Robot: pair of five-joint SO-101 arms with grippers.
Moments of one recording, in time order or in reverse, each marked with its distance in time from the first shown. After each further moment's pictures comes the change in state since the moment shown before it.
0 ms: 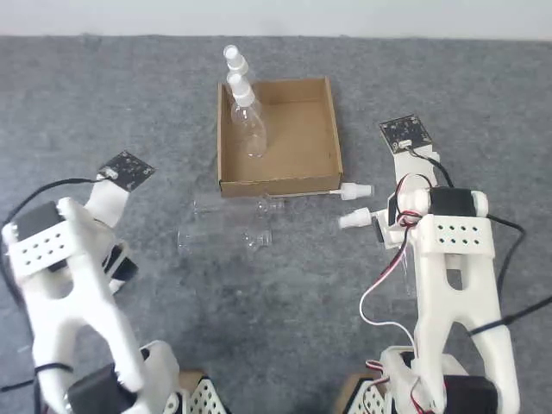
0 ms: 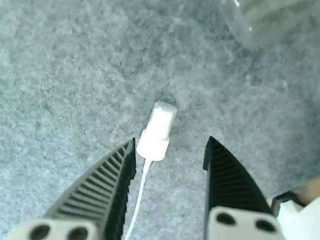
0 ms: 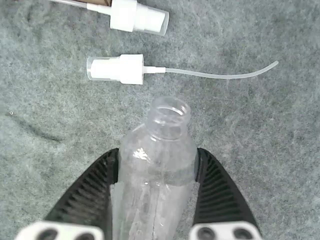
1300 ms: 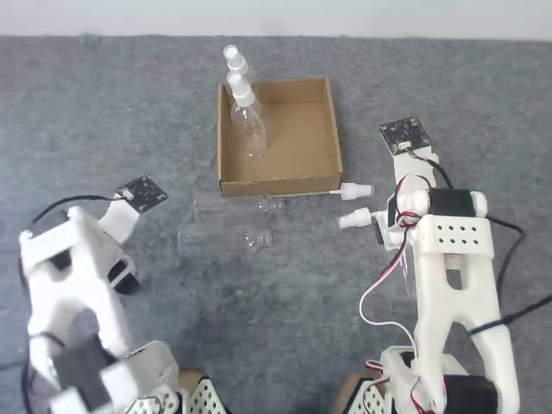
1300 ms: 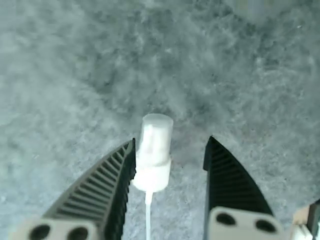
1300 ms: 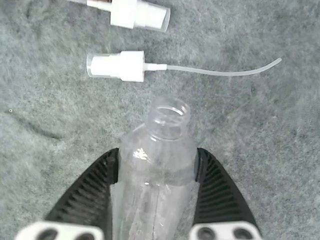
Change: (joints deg) left arm -1.5 11.4 6.7 -12.7 -11.9; right arm 0.0 0.0 0.7 0.0 0.0
